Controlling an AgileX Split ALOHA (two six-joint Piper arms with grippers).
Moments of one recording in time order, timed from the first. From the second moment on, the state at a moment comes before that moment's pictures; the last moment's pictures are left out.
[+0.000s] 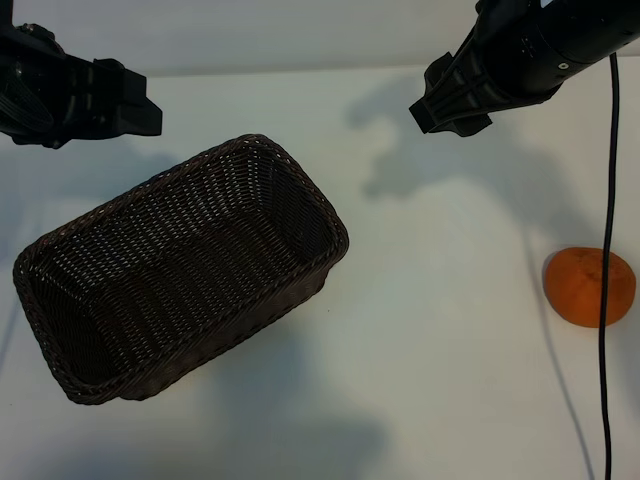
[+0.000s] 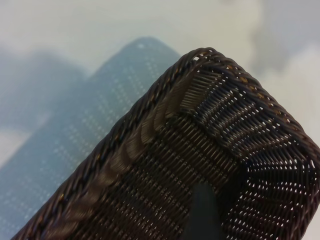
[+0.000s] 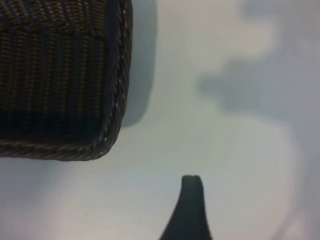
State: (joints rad) left arm -0.15 1.40 -1.17 -0.40 0.81 0.15; right arm 0.39 1.55 -1.44 0.08 0.94 -0.12
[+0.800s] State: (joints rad) left arm -0.15 1.40 -1.17 -0.40 0.77 0.15; right arm 0.39 1.55 -1.44 0.08 0.92 -0.11
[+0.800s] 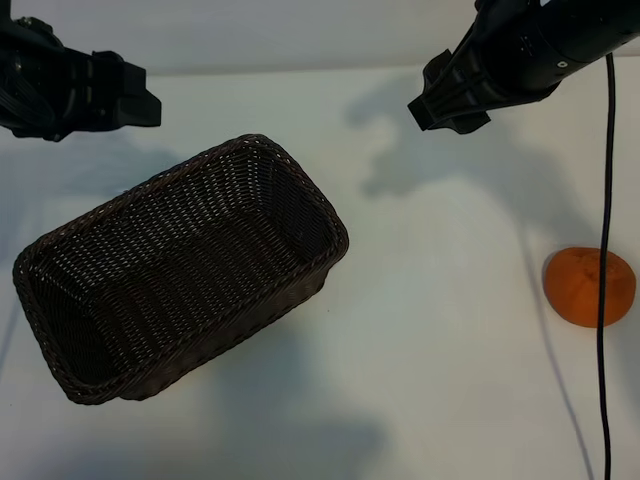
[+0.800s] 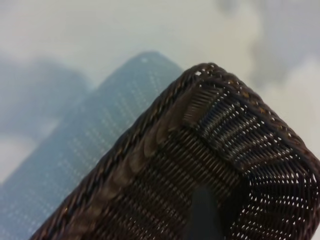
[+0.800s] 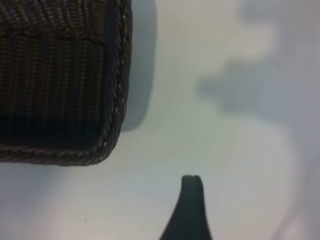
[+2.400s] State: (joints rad) left arm -0.15 1.04 -0.55 0.18 0.70 -0.79; right arm 0.39 1.55 -1.44 0.10 0.92 -0.12
